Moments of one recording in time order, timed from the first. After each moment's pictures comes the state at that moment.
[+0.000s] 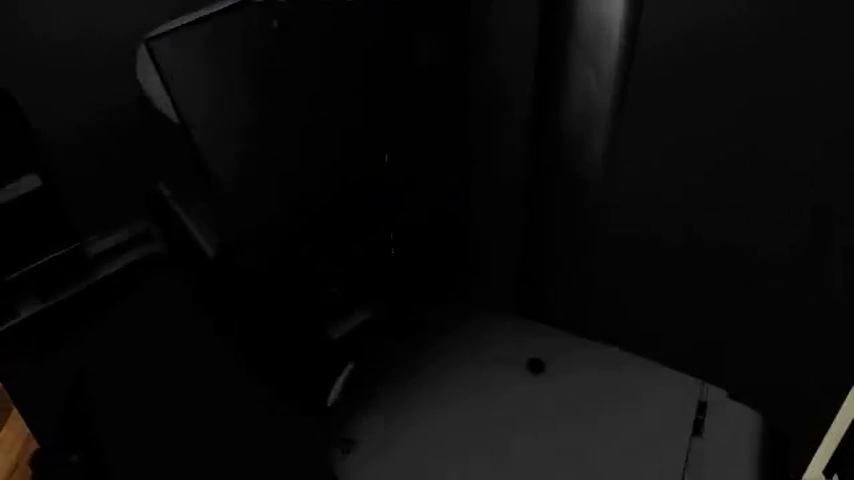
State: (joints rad) left arm 0.04 -0.25 -0.03 0.61 -0.34 -0.39 -0.22; right arm 1.09 0.09 -0.28 -0.60 1.12 1.17 0.50
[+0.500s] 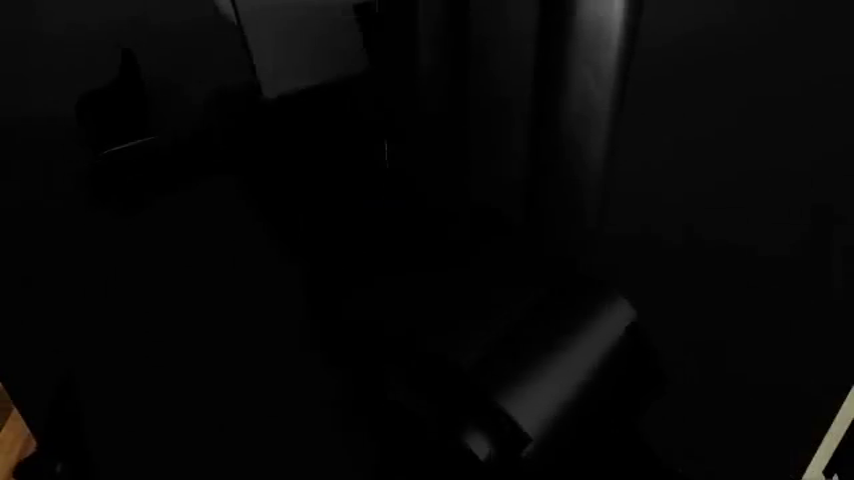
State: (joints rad) left arm 0.08 -0.26 -0.05 0.60 -0.36 -0.35 -0.22; right arm 1.14 0.05 -0.45 -0.11 0.81 0.88 0.30
